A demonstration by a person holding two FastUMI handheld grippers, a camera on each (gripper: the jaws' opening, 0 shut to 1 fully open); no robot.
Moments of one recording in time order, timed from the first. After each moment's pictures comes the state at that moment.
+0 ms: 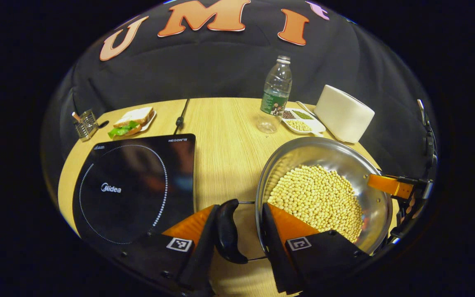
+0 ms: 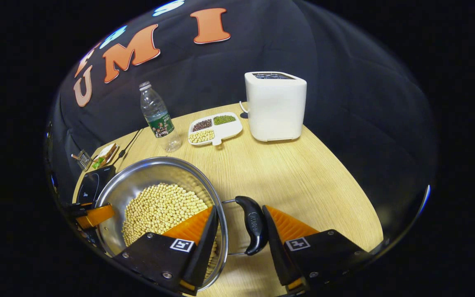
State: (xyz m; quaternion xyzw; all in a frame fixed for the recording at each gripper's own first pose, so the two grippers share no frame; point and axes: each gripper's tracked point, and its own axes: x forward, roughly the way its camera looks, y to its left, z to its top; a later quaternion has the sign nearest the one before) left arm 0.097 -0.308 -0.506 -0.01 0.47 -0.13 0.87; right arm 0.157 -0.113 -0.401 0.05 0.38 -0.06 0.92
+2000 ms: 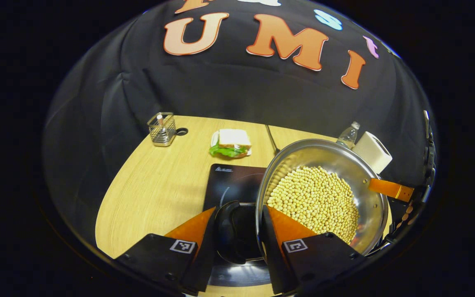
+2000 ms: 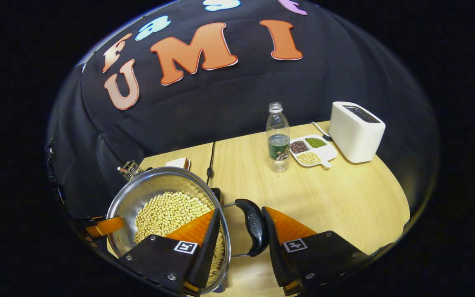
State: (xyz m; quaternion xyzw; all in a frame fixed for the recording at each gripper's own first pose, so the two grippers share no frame) left arm 0.123 -0.017 -0.387 -0.05 0.46 -0.02 0.89; right arm 0.185 0.186 -0.306 0.07 0.35 0.03 0.93
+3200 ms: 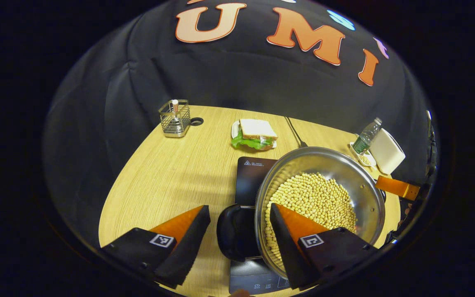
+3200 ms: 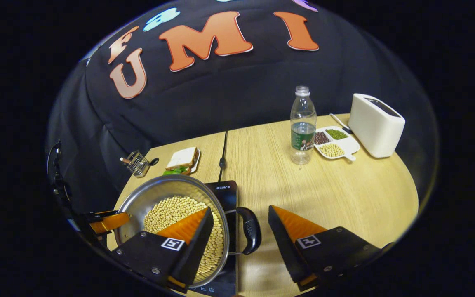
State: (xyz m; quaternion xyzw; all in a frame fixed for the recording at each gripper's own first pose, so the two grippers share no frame) left arm 0.132 0.000 -0.376 -0.05 0.46 0.00 0.89; right arm 0.194 0.203 -0.311 0.06 0.34 0.07 0.94
